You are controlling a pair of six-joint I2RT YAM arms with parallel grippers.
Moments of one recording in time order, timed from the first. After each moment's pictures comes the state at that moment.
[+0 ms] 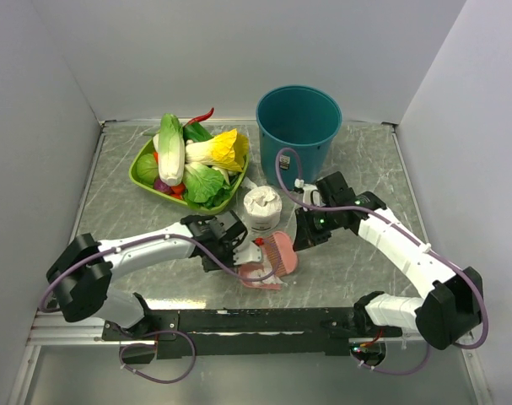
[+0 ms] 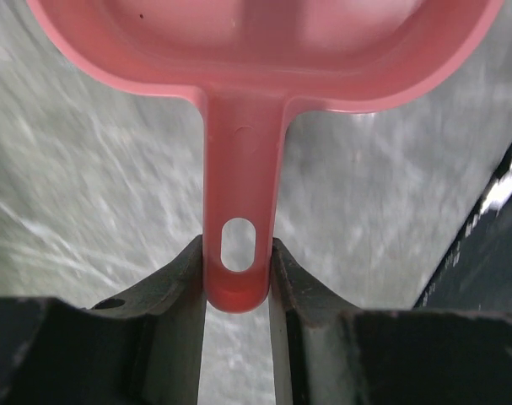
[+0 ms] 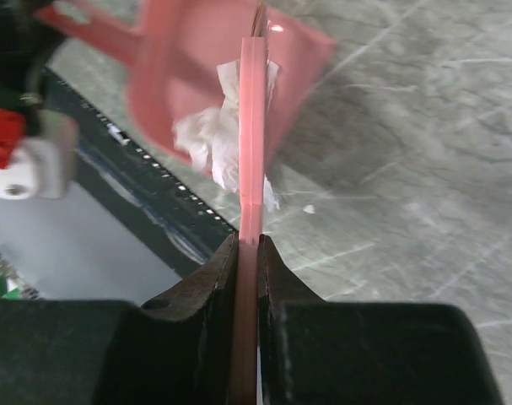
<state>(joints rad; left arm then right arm) -0.94 1.42 0.90 -0.78 0.02 0.56 0.48 1.22 0.97 -0.87 -0.47 0.17</state>
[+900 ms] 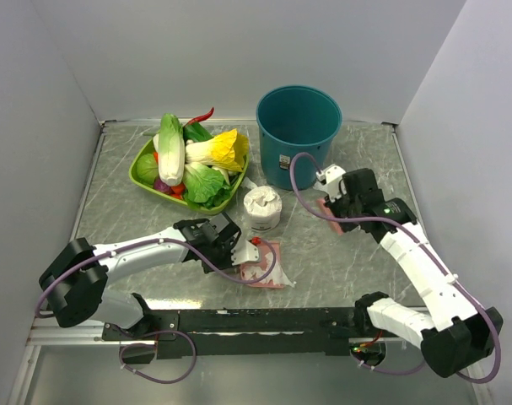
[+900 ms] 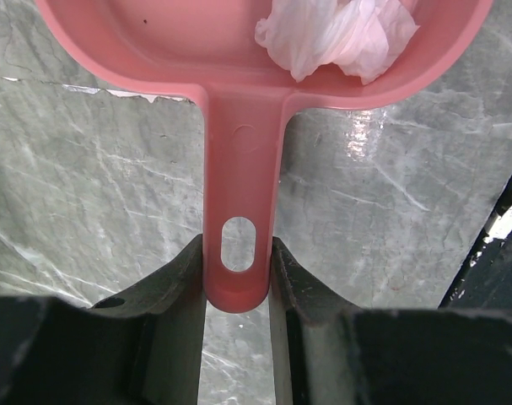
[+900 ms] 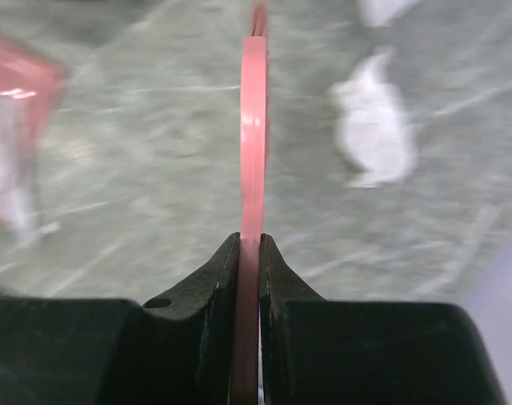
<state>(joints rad) -0.91 1.39 0.82 -0.62 0.08 0.56 0.37 1.03 1.01 -0.90 0.03 -0.25</state>
